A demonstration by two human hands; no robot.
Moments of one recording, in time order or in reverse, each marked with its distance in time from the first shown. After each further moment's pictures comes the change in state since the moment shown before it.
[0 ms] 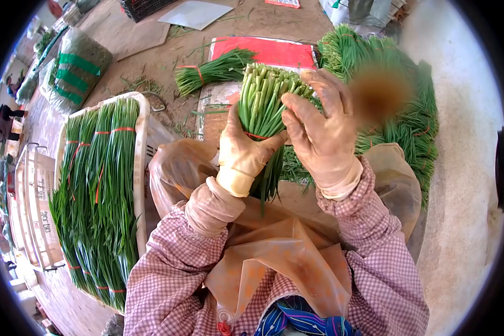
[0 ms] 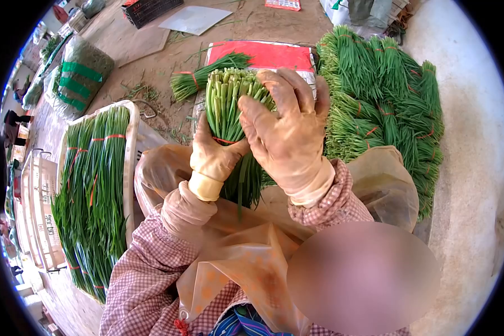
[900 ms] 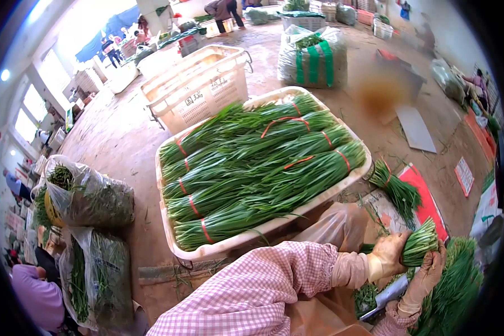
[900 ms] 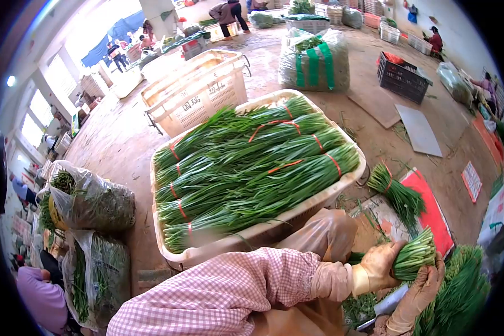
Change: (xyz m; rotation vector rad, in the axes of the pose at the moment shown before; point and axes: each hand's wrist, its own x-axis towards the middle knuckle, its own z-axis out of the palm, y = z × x) left_hand 0.002 -0.009 -0.006 0.721 0.319 0.247; right_hand -0.002 0.031 0.053 0.490 -0.210 0.239
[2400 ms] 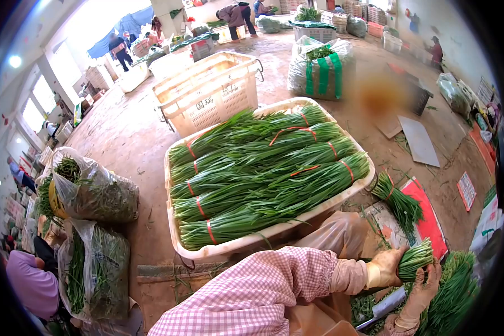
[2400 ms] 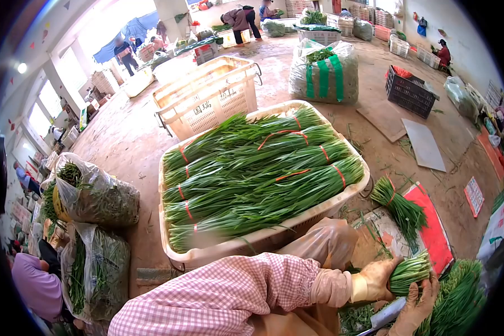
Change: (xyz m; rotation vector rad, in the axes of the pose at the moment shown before) left_hand 0.000 0.003 -0.008 -0.103 -0.241 -0.123; right_hand -0.008 0.021 -0.016 -0.010 -0.136 -0.007
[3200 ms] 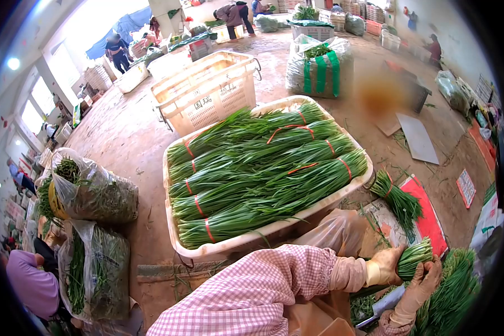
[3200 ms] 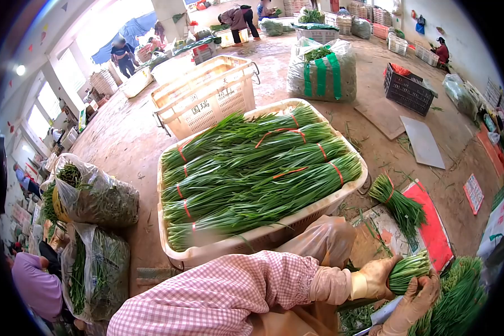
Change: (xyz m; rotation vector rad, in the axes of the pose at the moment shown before) left_hand 0.000 0.002 0.000 -0.061 -0.048 -0.045; right_hand -0.006 0.006 0.011 -0.238 0.060 -0.026
